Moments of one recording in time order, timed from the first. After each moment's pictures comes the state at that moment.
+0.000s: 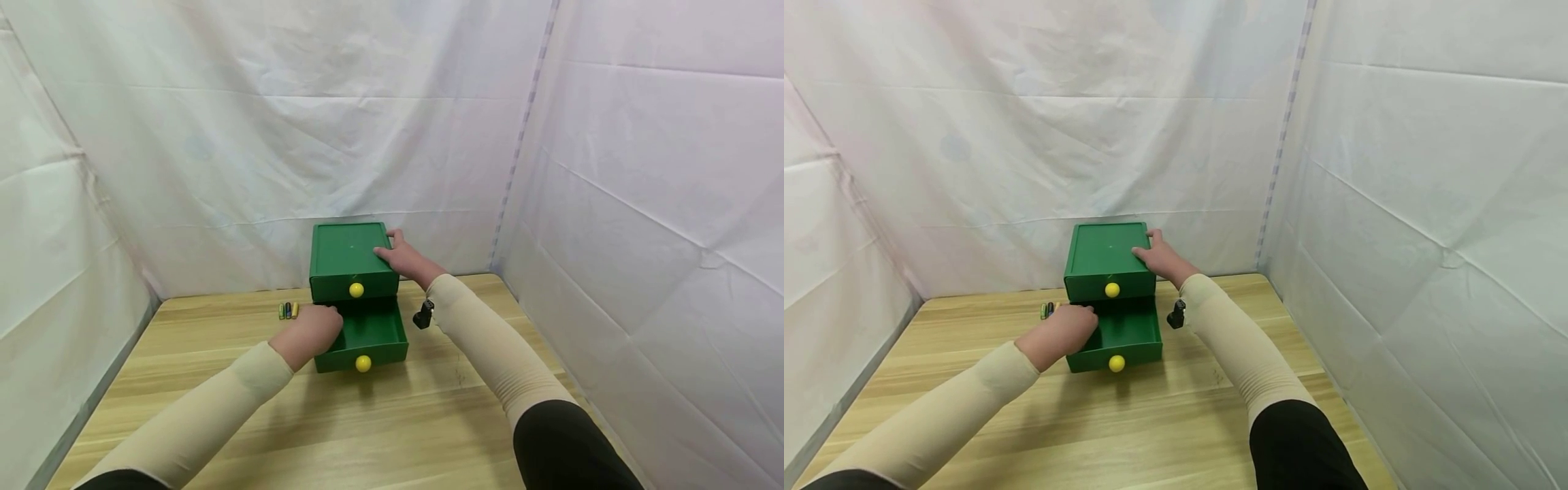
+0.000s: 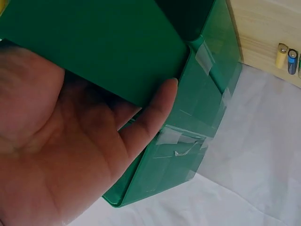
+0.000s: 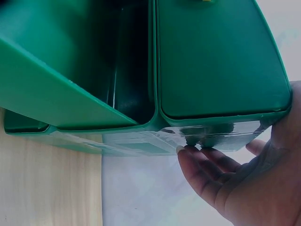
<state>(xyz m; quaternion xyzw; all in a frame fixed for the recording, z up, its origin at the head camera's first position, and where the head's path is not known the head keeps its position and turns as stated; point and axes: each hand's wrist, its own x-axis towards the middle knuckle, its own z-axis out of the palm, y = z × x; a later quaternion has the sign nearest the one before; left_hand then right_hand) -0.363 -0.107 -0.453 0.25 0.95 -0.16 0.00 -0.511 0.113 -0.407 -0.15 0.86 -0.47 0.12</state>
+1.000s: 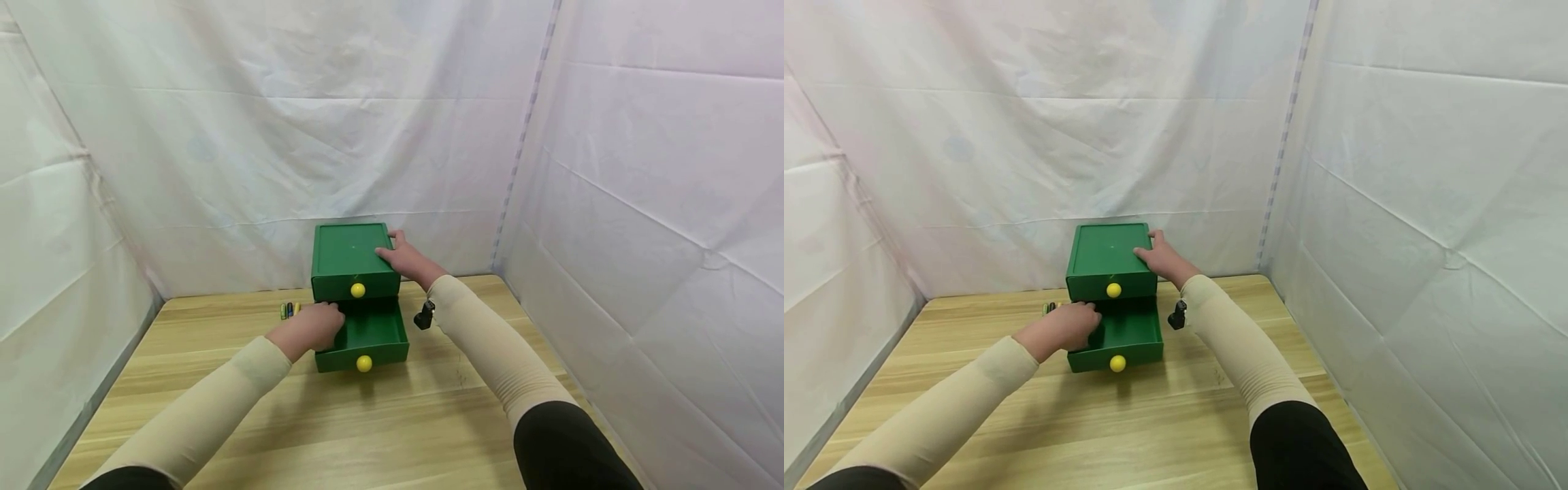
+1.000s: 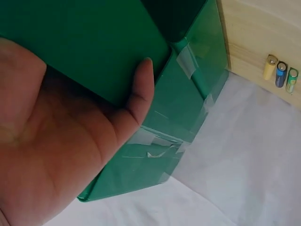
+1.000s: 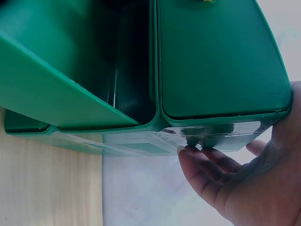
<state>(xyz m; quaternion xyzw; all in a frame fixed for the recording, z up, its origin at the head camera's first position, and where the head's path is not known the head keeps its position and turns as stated) -0.378 -0.113 -0.454 0.27 0.95 -0.12 0.06 -0.513 0.113 -0.410 -0.15 0.86 -0.48 0.11</state>
